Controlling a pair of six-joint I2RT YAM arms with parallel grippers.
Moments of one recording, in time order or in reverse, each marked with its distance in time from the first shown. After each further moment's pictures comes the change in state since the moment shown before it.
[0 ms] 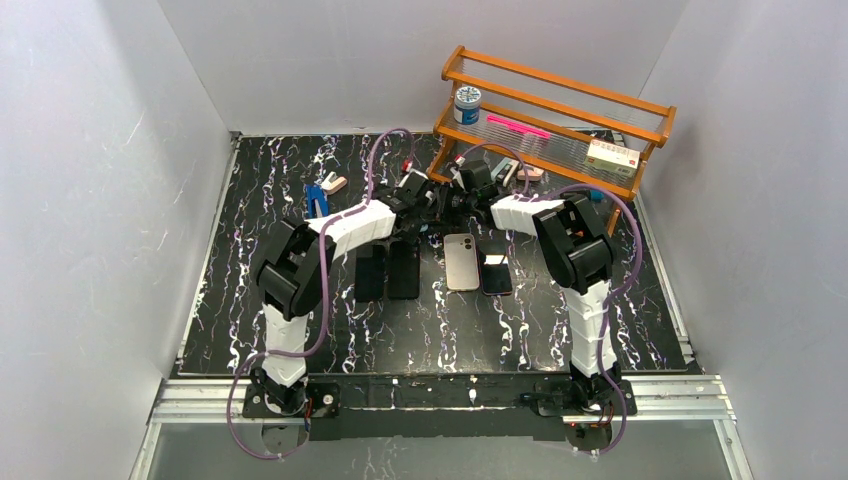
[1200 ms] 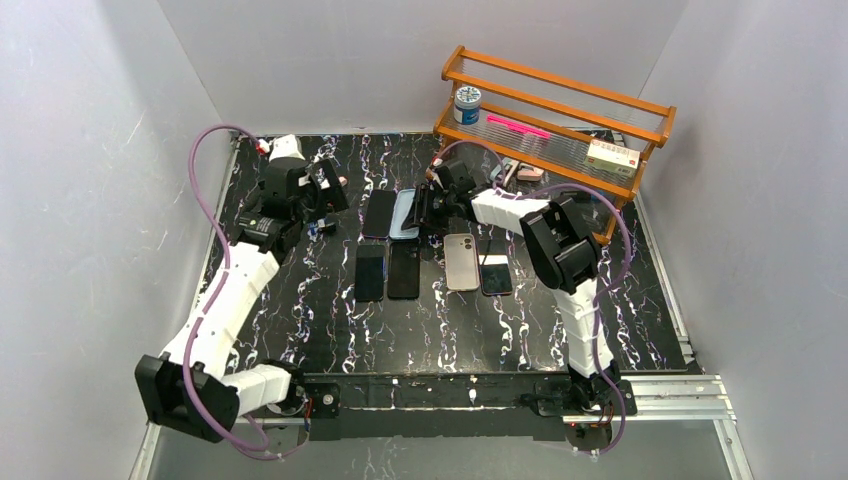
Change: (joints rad) left arm 0.367 -0.798 -0.267 -0.022 0.370 -0.346; right arm 0.084 0.072 0.196 -0.278 0.065 -0.081
